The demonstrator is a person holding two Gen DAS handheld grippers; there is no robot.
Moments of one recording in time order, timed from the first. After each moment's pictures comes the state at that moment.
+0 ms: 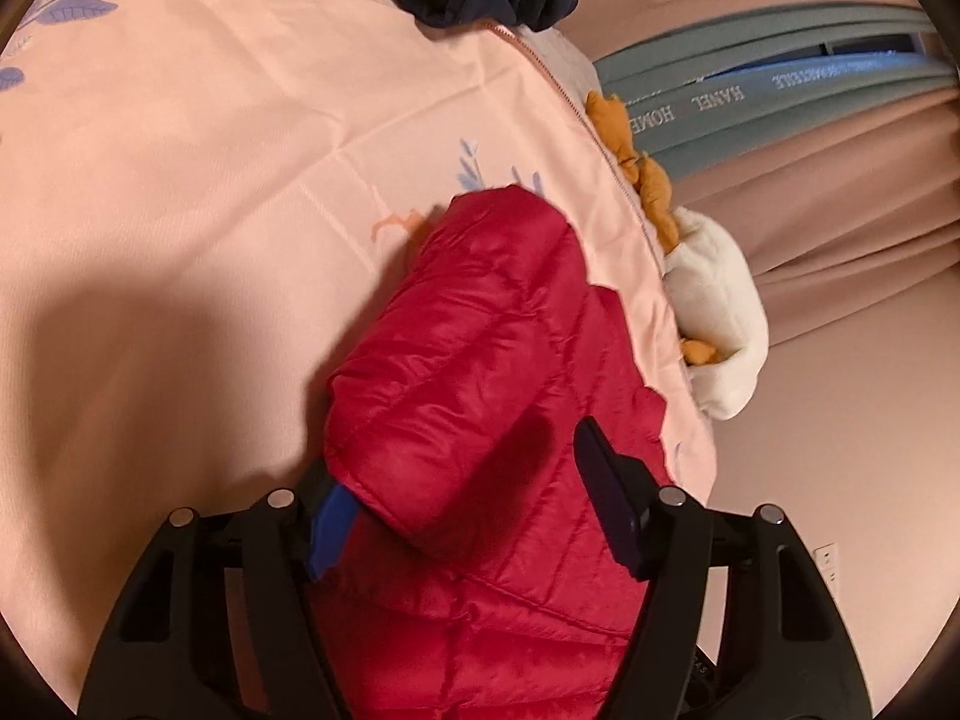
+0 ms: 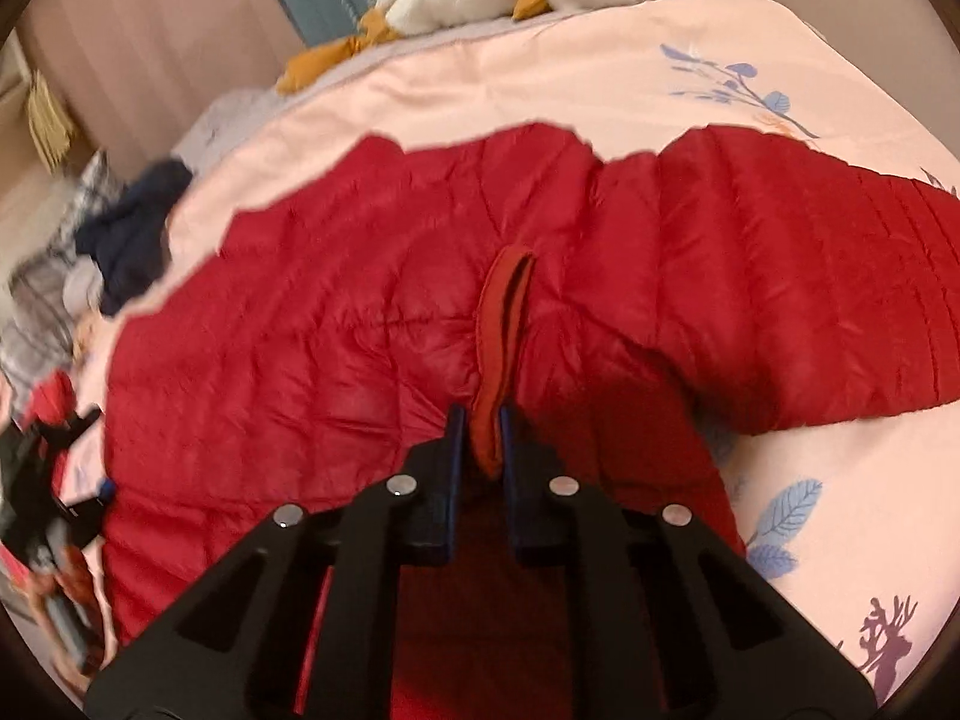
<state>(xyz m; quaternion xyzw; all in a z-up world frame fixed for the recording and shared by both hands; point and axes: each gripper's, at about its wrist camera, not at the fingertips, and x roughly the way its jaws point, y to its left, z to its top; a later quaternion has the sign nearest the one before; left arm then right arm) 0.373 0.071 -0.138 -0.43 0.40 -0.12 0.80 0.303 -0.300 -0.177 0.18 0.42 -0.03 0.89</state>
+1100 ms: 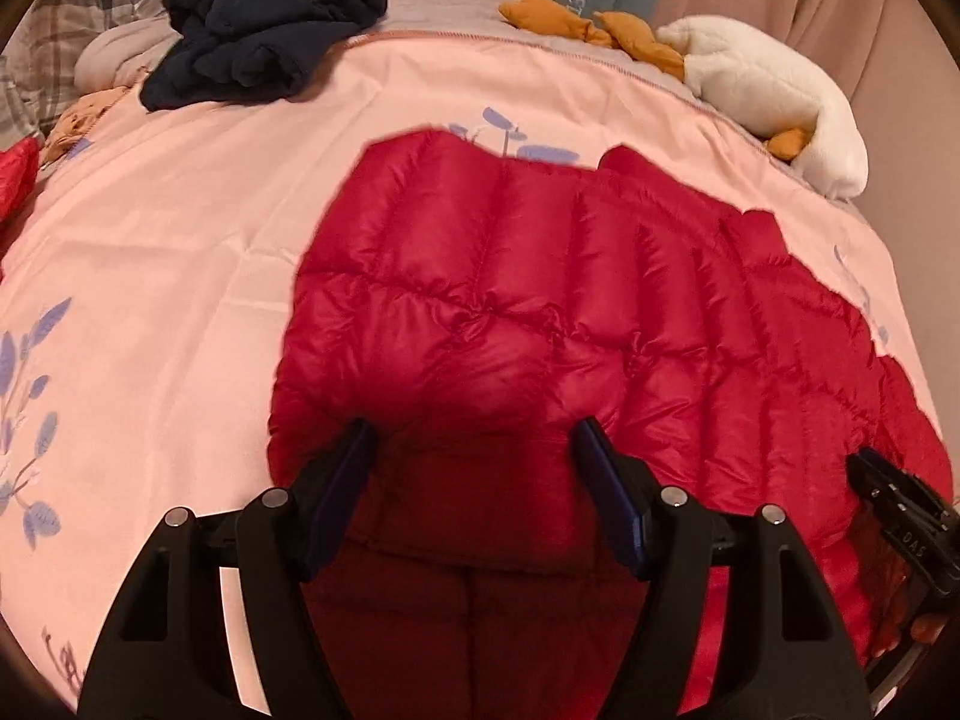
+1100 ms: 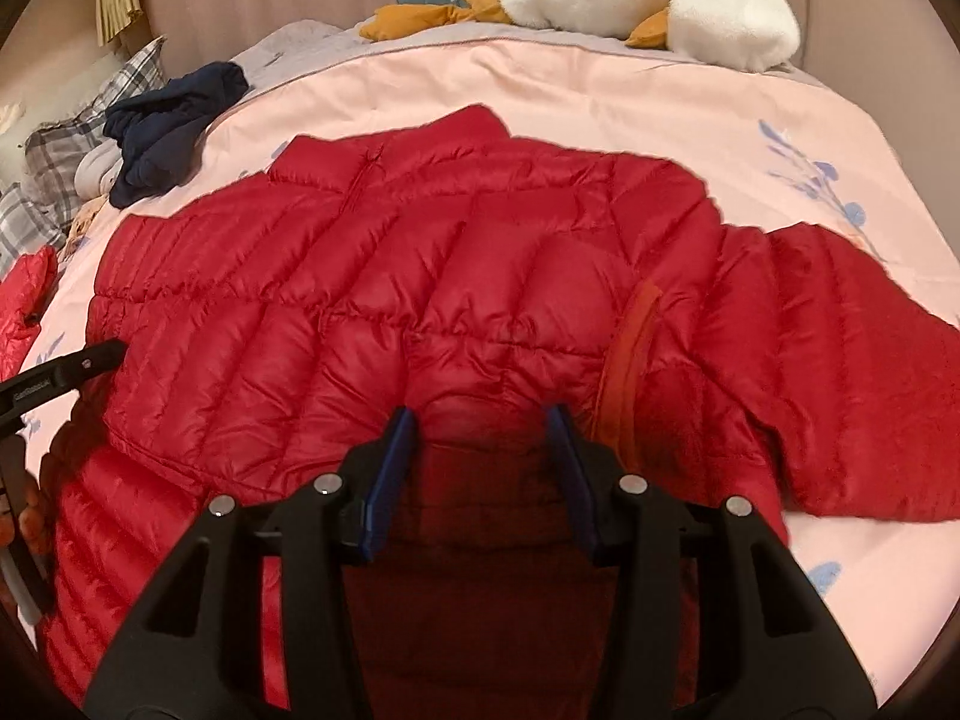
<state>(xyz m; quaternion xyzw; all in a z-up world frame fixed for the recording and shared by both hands) 0.346 0.044 -0.140 -0.07 0.44 -0.06 0.89 0.325 -0.247 -0.173 0.06 0.42 0.00 0.91</state>
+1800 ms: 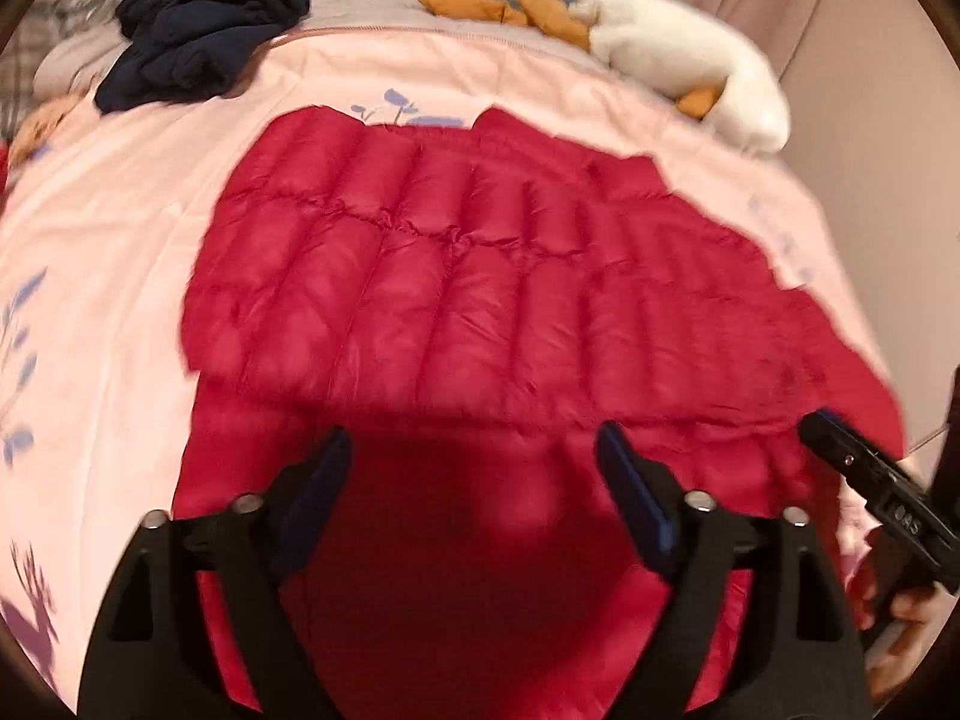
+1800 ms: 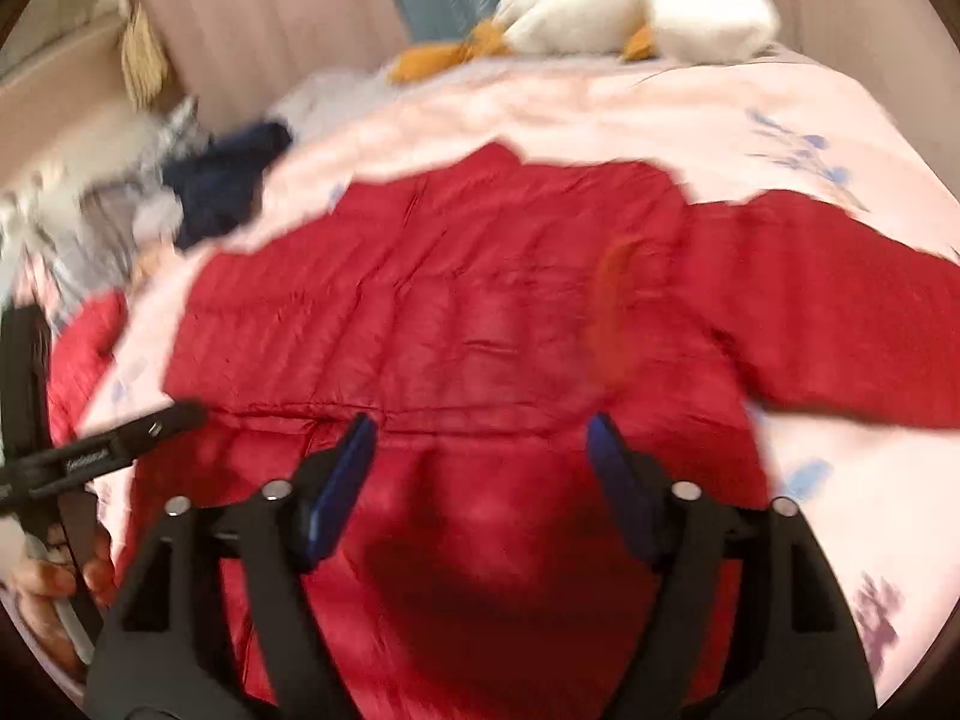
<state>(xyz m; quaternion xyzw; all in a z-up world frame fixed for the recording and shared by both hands) 0.280 0.006 -0.120 -0.08 0.45 -0.14 0.88 0.251 -0.276 -0.147 0.15 0.37 0.05 0.92</state>
